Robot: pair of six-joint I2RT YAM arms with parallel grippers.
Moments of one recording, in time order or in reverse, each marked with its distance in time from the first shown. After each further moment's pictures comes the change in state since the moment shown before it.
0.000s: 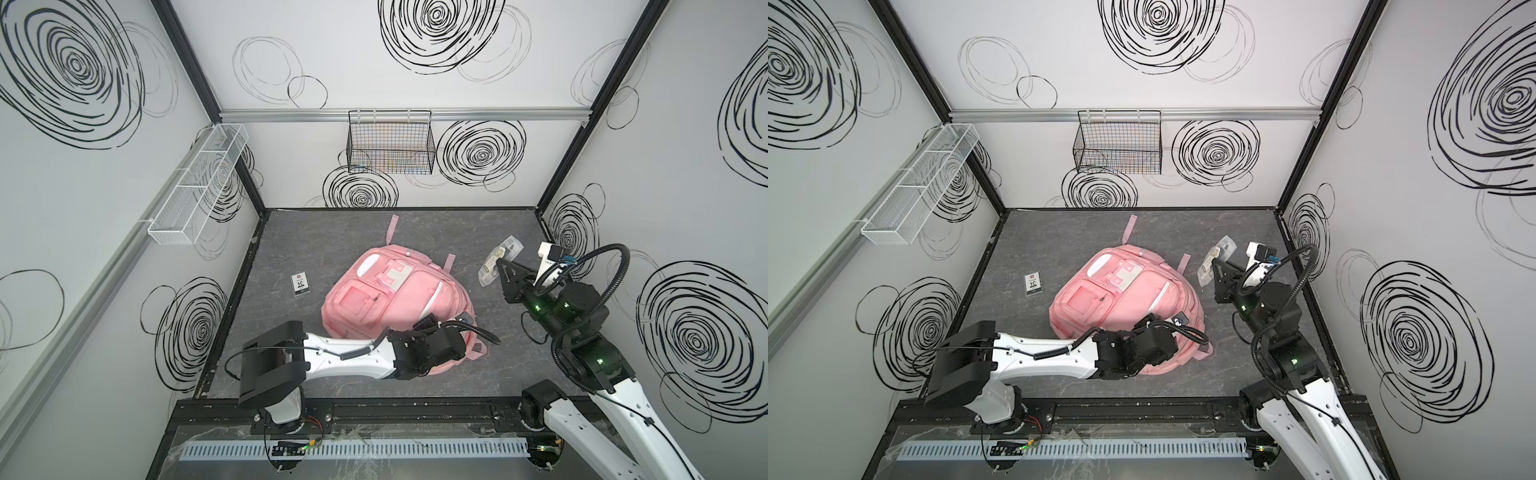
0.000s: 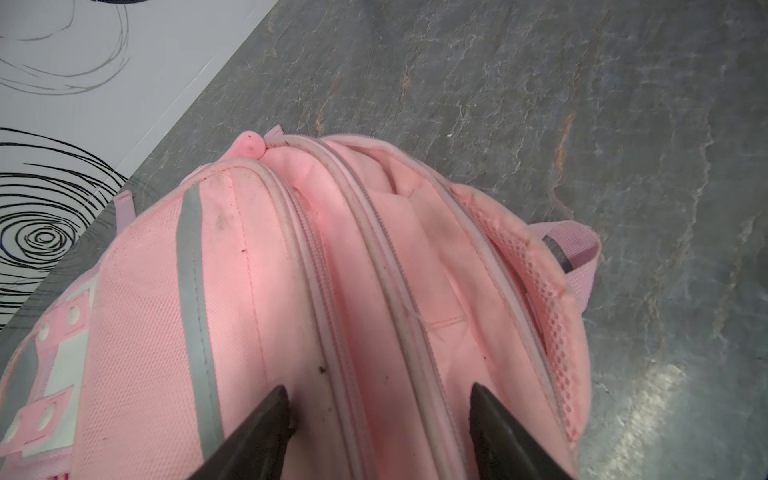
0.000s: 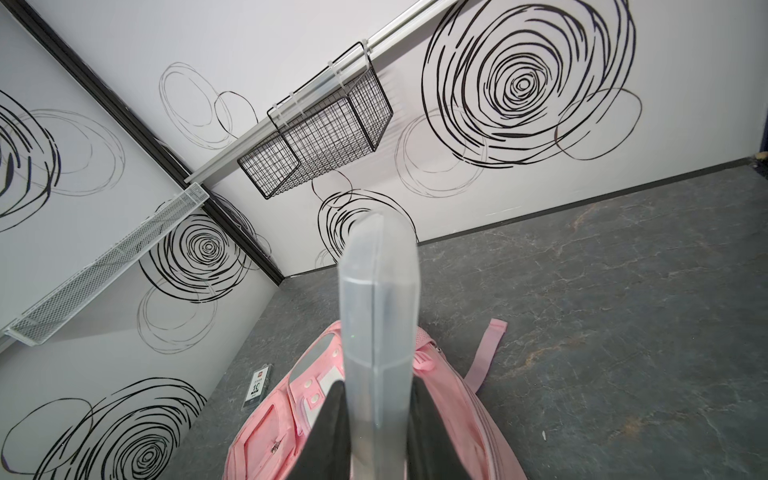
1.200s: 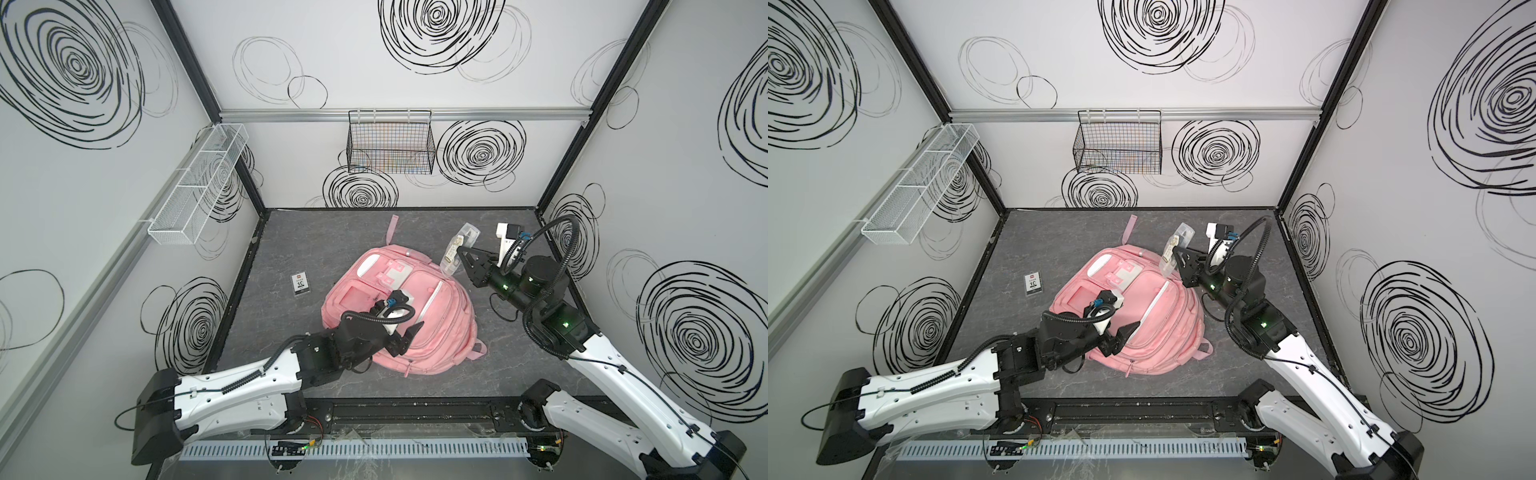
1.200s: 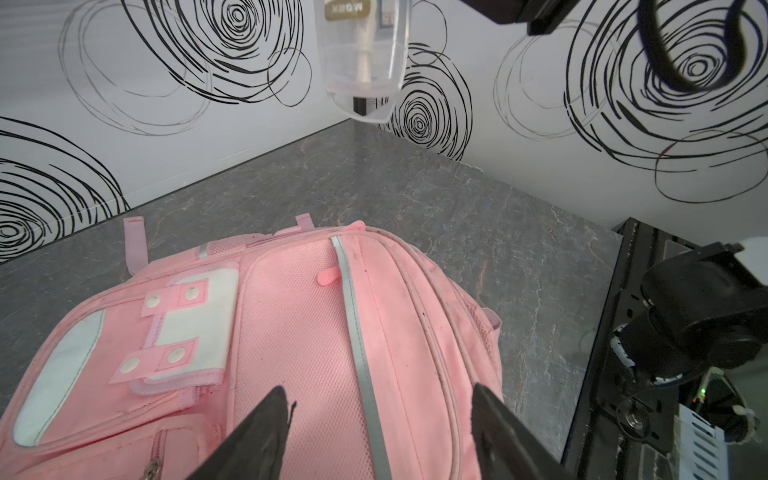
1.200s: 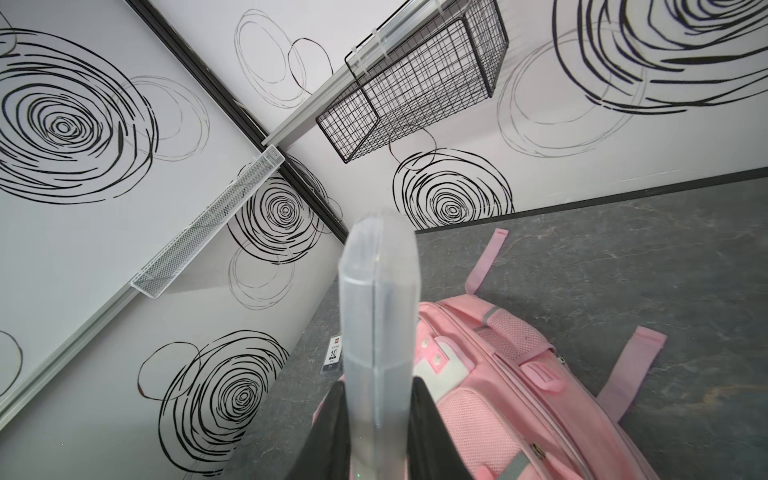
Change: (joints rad) left arm 0.147 -0.658 -0.362 0.164 0.279 -0.055; right arm 0.168 0.262 0.109 0.173 -0.069 0.082
